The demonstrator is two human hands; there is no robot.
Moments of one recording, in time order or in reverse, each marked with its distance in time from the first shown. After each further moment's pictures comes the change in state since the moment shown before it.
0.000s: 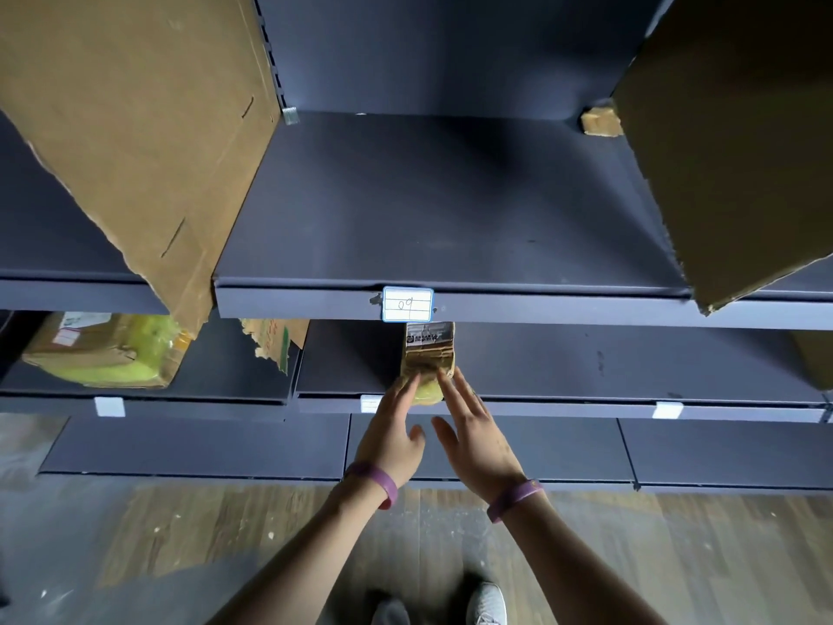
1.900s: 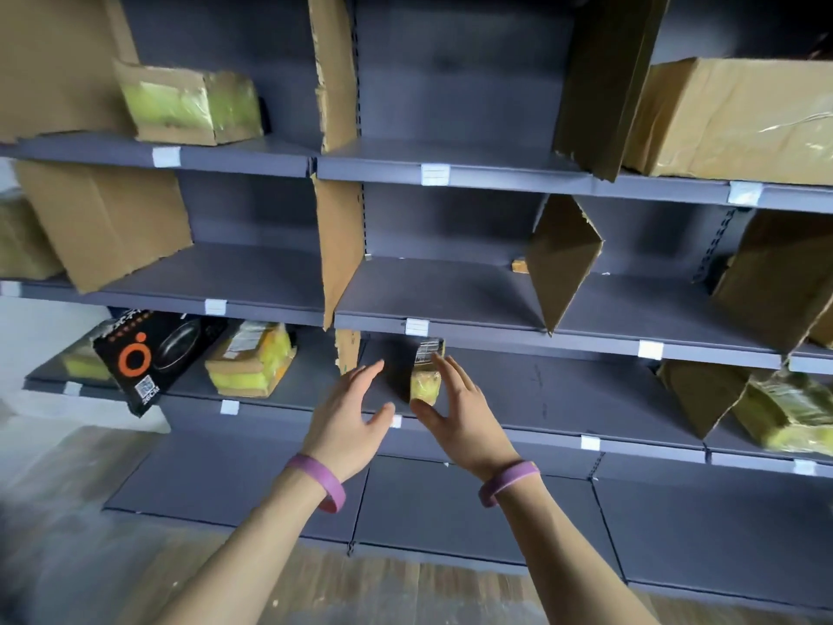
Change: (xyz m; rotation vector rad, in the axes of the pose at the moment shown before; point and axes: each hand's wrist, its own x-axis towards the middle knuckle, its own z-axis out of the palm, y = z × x) left_hand -0.310 0.164 -0.129 0.091 0.417 0.235; right_hand -0.238 -0.199 -0.133 -0.002 0.204 -0.259
